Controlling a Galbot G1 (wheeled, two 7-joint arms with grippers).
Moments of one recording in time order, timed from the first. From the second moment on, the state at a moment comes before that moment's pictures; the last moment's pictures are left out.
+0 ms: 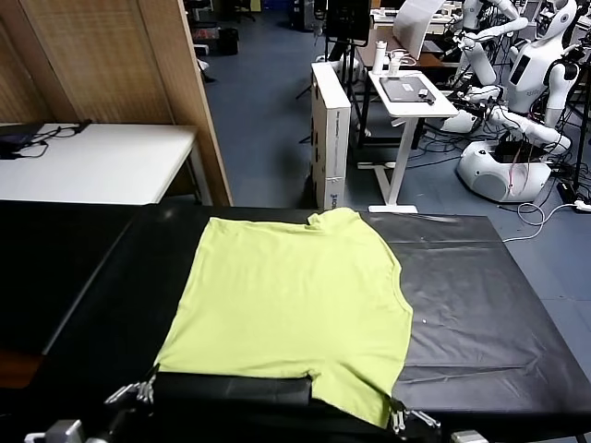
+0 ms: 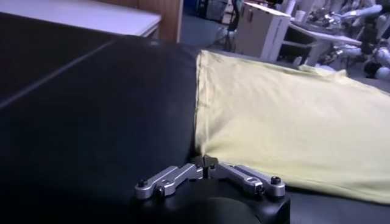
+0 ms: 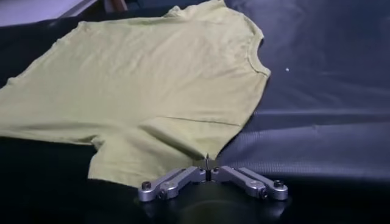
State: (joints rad) left arm 2.01 -1.20 -0.85 -2.24 -0.67 0.27 -0.02; right arm -2.04 1.23 0.53 2.50 0.44 -0.53 0.16
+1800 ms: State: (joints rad) left arm 1.33 -1.09 -0.56 -1.85 -0.68 0.32 -0.09; right arm -1.26 1.02 0.34 1.97 0.62 -0.50 0.18
